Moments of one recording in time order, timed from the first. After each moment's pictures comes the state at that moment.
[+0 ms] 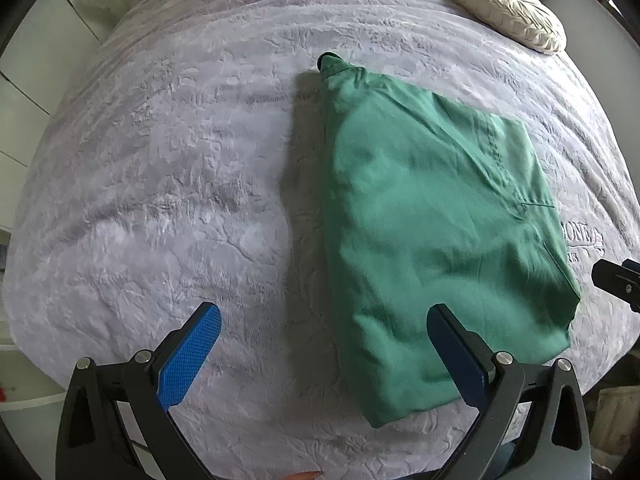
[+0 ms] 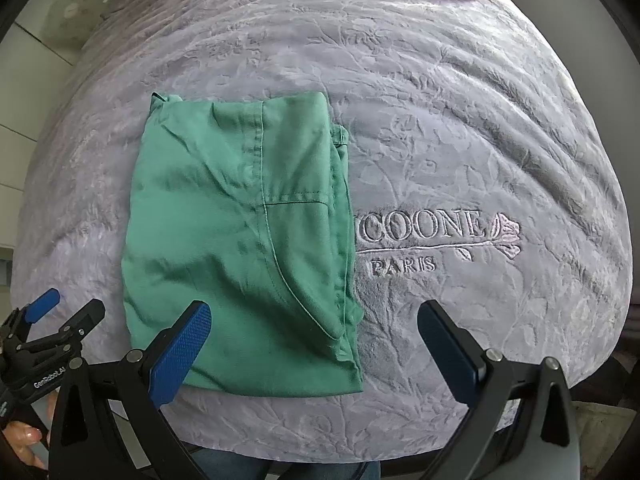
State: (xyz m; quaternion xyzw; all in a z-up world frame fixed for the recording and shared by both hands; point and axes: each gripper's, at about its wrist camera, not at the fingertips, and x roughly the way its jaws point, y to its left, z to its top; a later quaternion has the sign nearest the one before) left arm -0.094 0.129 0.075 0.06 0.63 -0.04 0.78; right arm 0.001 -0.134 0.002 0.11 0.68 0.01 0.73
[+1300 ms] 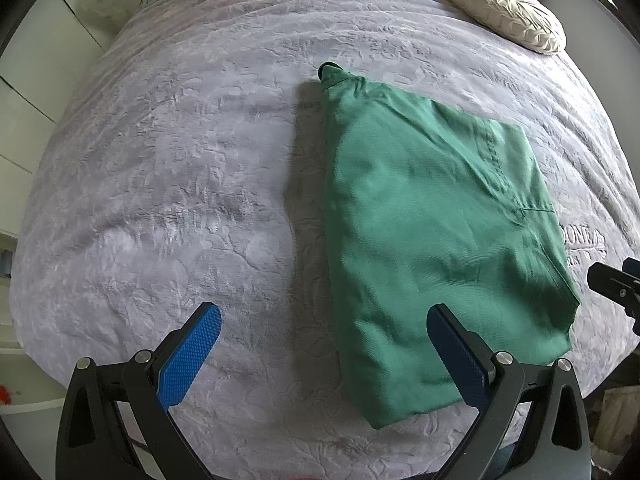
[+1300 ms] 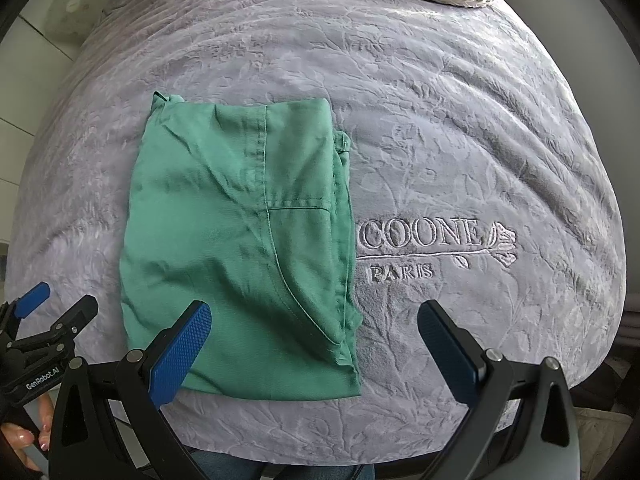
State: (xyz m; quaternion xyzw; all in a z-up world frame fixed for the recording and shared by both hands) left arm -0.091 0.124 0.083 0.06 0.62 -0.04 0.78; right arm 0.002 -0.132 0.005 0.10 0.68 0.00 0.73
